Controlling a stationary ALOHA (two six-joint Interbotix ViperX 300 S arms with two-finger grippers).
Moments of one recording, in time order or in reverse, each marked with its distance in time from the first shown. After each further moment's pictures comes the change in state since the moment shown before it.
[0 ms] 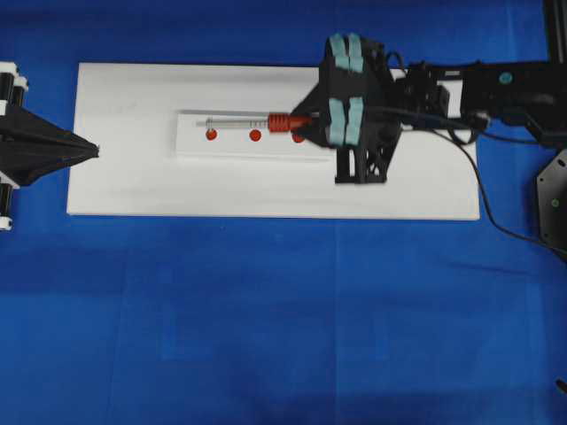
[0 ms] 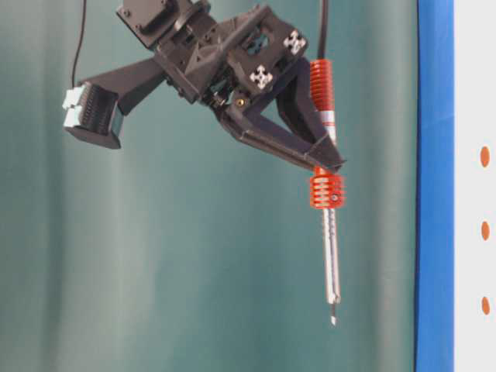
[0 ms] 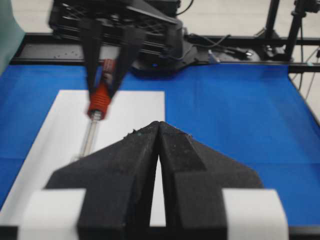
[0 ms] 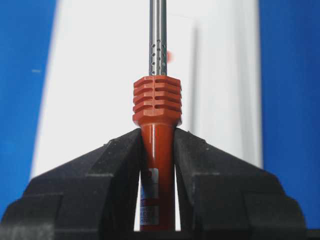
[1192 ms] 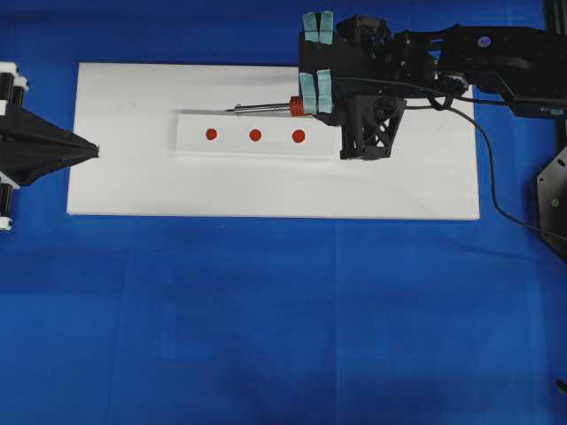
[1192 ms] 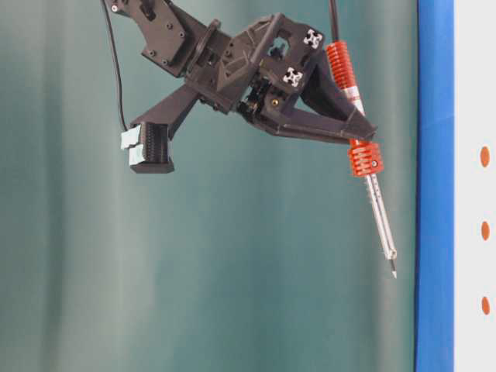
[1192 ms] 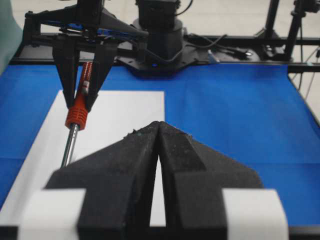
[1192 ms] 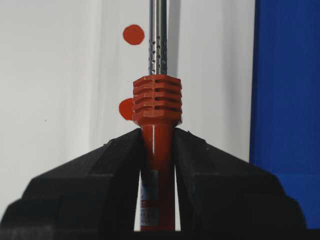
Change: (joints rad) left arm 0.000 0.000 0.000 0.000 0.000 0.000; right arm -0.074 0.067 -0.087 -0.005 0.282 -0.035
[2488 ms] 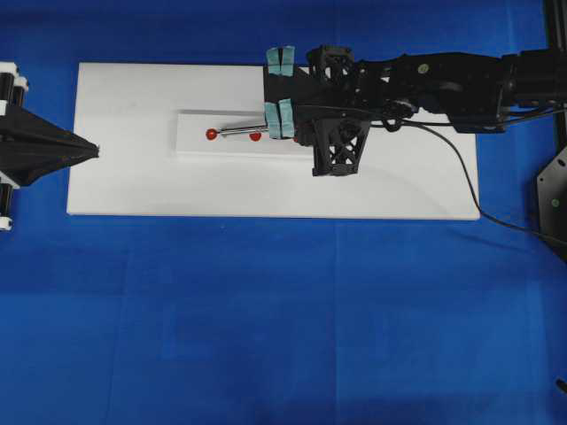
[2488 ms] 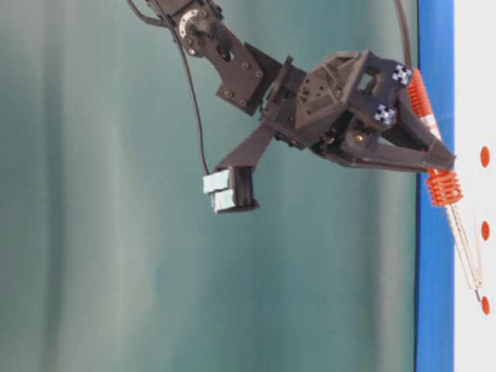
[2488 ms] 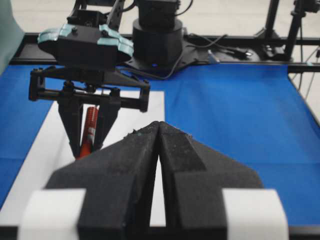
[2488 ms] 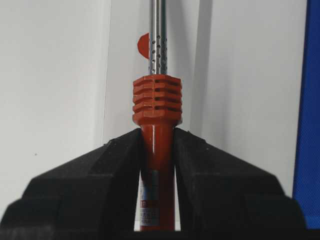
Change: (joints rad) left arm 0.000 0.000 0.000 0.000 0.000 0.000; right arm 0.025 0.196 -0.029 0.005 -0.114 0.008
